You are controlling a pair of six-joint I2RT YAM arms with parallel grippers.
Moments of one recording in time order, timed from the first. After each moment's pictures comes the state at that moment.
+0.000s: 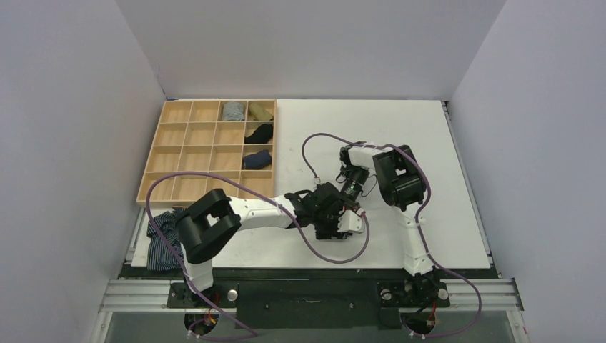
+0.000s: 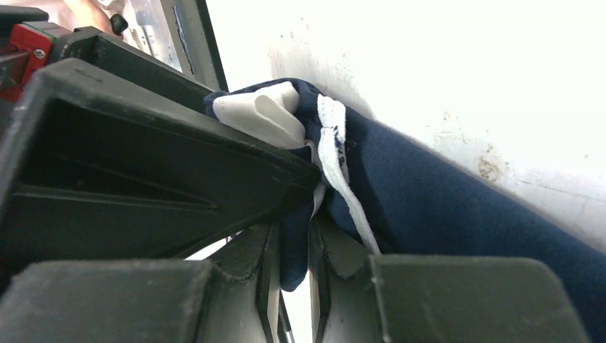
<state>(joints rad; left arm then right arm) -1.06 1.84 1.10 -0.17 0.30 0.59 0.41 2.35 1.57 -1.56 -0.79 -1.06</state>
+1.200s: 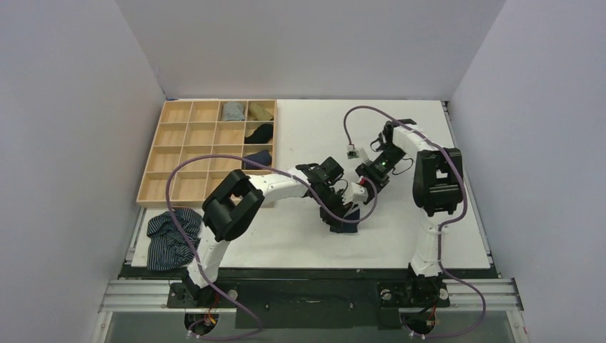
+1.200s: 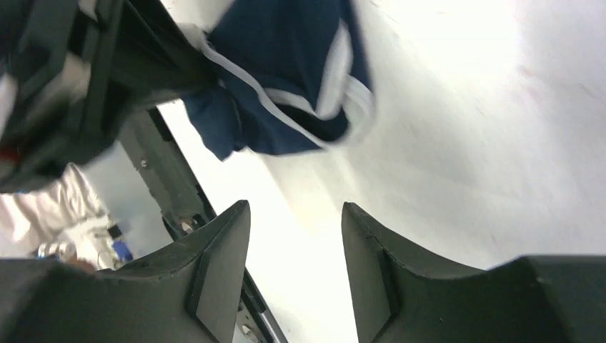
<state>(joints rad) -0.92 2.11 1.48 -0.51 0.66 0.37 0.16 2.14 1.61 -1.45 -0.66 -0.91</state>
